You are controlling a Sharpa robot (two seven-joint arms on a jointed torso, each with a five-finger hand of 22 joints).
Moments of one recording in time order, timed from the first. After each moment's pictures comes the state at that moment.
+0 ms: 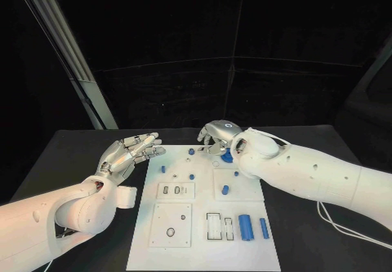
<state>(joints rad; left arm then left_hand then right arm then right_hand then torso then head) 1.19 -0.92 -0.13 1.64 0.11 -0.29 0.66 1.29 0.01 0.12 0.10 0.09 0.85 0.22 0.07 0.06 0.89 0.22 0.11 0.06 0.98 0.17 0.18 0.08 0.18 0.82 0.28 0.19 0.08 1.16 -0.61 0.13 1.32 -1.71 -0.32 -0.15 1.32 -0.12 0.27 0.13 0.11 0.95 0.17 0.11 0.08 1.22 0.09 0.20 0.10 1.46 0.01 1.21 0.87 0.12 1.24 0.13 1.34 1.05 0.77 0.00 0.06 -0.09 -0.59</state>
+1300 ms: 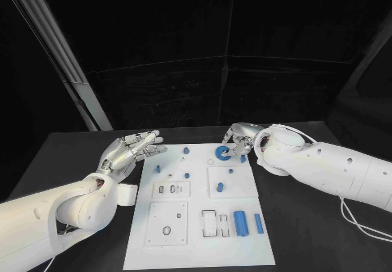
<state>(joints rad) 1.19 -0.91 -0.13 1.63 0.11 -0.27 0.65 1.29 0.02 0.12 0.09 0.09 0.85 0.22 0.07 0.06 0.89 0.22 0.11 0.06 0.98 0.17 0.17 0.07 0.18 0.82 0.28 0.19 0.08 1.15 -0.76 0.14 1.38 -1.57 -0.13 -0.29 1.40 -0.13 0.01 0.28 0.22 0.88 0.16 0.12 0.07 1.44 0.07 1.33 1.30 1.47 -0.01 1.50 1.31 0.05 1.44 0.11 1.50 1.31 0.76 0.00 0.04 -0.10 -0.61</state>
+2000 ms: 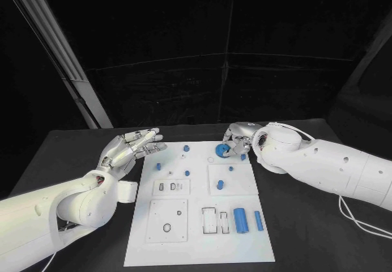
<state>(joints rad) 1.19 -0.91 -0.13 1.62 0.11 -0.27 0.64 1.29 0.02 0.12 0.09 0.09 0.85 0.22 0.07 0.06 0.89 0.22 0.11 0.06 0.97 0.17 0.17 0.07 0.18 0.82 0.28 0.19 0.08 1.15 -0.74 0.14 1.37 -1.63 -0.09 -0.29 1.45 -0.09 0.03 0.25 0.21 0.93 0.15 0.14 0.07 1.46 0.06 1.38 1.31 1.47 -0.01 1.50 1.31 0.05 1.45 0.10 1.51 1.31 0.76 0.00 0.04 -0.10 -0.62</state>
